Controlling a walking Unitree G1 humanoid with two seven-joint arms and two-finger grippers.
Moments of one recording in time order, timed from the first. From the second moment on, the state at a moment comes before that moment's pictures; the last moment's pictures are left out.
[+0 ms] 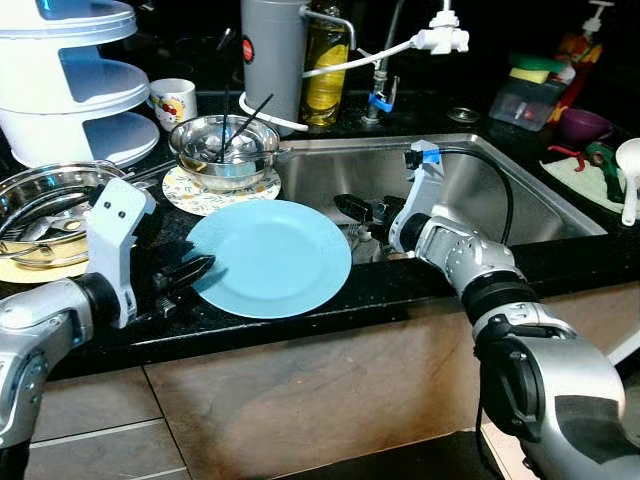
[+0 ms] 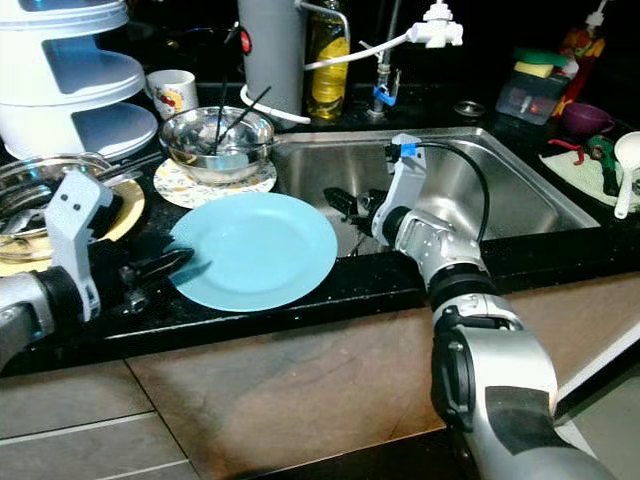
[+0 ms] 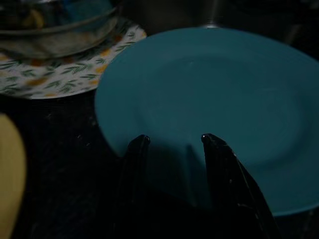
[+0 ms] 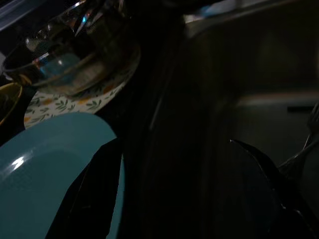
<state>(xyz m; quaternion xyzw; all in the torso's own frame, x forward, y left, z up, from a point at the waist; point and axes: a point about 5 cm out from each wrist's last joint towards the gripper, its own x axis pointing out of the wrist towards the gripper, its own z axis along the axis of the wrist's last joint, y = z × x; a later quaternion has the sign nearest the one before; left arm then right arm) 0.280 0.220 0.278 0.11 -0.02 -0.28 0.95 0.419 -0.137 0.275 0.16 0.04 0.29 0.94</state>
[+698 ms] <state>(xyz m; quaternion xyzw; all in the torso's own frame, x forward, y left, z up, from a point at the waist) 0.277 0.230 0.280 0.11 -0.02 -0.26 0.96 0.408 -0.108 0.259 0.21 0.14 0.38 0.89</state>
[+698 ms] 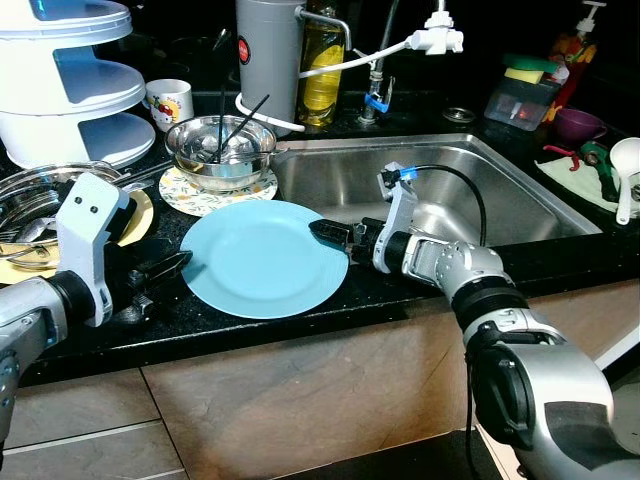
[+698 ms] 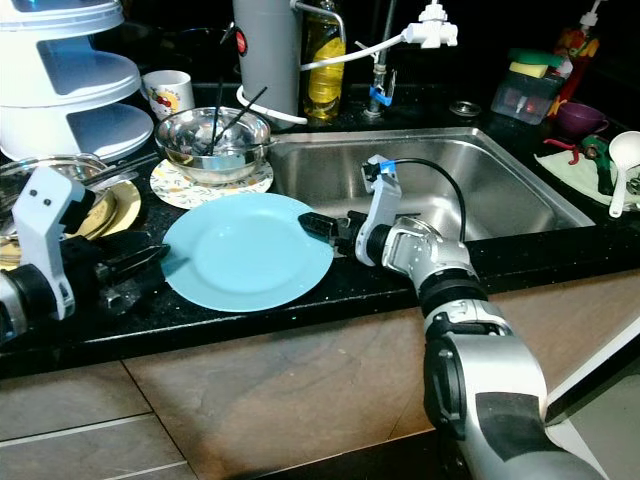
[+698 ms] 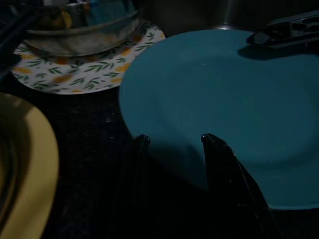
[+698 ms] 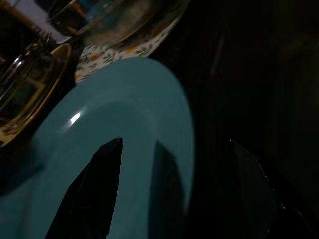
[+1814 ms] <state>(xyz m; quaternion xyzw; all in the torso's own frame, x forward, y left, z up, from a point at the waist) 0.282 0.210 0.256 0.11 0.01 -0.28 0.96 0.389 -0.070 0.275 0.25 0.19 0.51 0.80</state>
